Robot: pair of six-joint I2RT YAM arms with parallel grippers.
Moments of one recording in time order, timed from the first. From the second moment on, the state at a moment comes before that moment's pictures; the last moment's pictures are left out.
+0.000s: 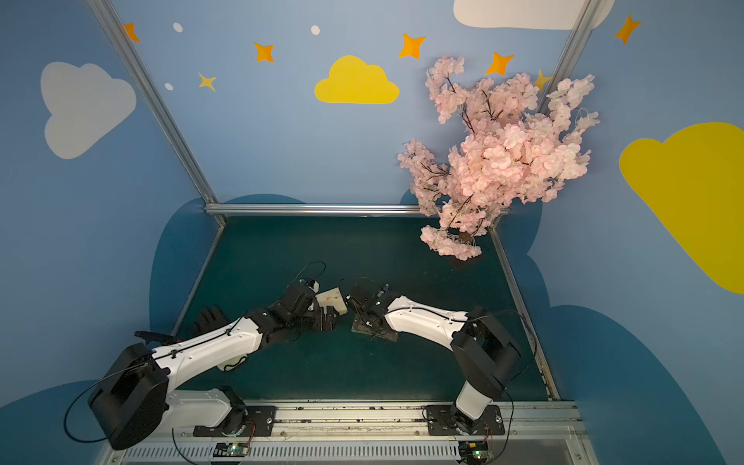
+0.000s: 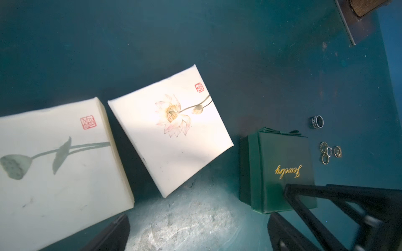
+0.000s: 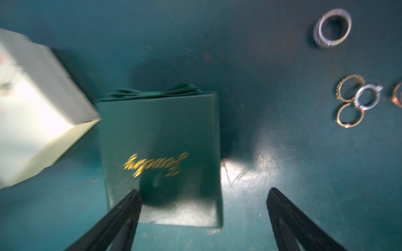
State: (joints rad) left arm -0.68 1.31 0.70 -0.27 -0.03 -0.64; right arm 0.94 1.66 1.05 -0.70 0.20 1.14
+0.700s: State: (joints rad) left arm -0.56 1.16 0.78 -0.34 -0.38 -0.54; right arm 0.79 1.35 0.98 -0.55 0.29 0.79
